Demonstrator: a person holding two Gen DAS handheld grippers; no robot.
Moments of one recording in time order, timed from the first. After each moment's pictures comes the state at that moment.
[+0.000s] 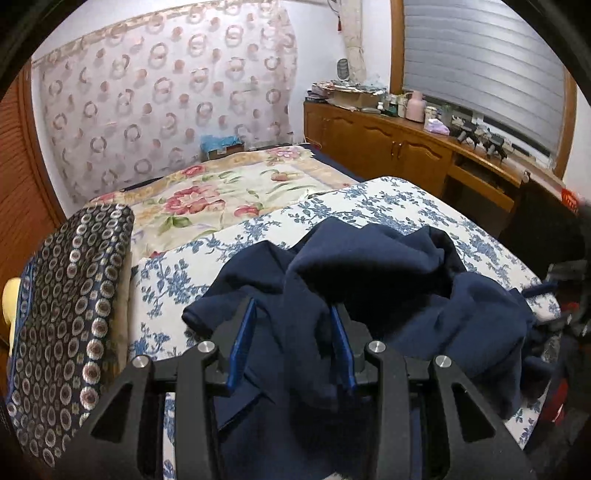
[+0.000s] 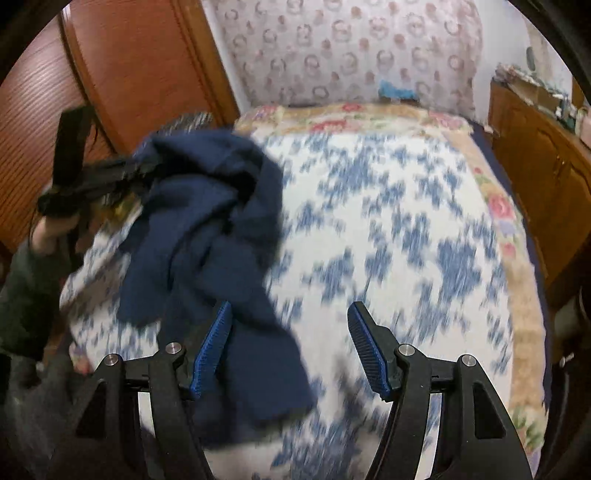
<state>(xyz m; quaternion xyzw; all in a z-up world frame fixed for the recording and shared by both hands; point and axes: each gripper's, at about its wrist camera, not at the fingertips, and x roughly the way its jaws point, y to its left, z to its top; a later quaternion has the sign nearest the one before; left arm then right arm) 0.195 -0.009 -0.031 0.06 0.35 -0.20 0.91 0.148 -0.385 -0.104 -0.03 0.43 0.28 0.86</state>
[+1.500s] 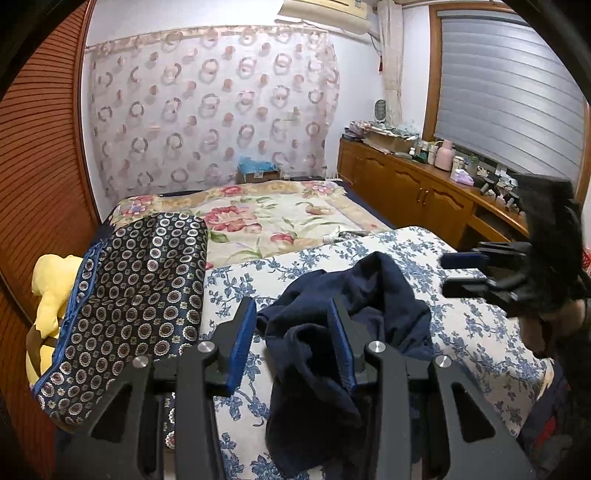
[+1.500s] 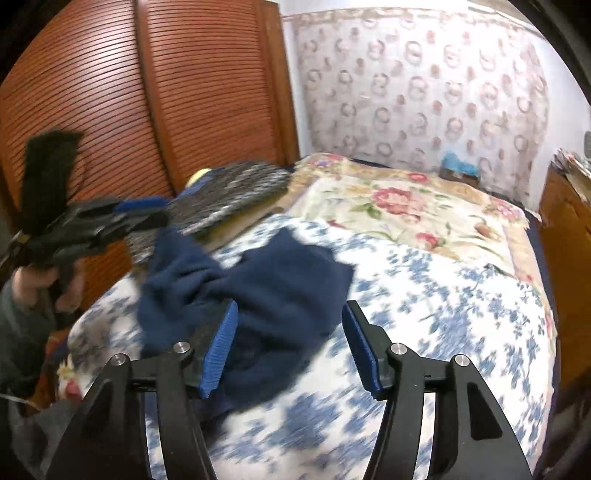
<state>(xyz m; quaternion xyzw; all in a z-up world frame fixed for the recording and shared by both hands) 0.170 0.059 0.003 0.00 0.30 -0.14 0.94 0.231 -0.248 -0.050 -0.08 0.32 0.37 0.87</state>
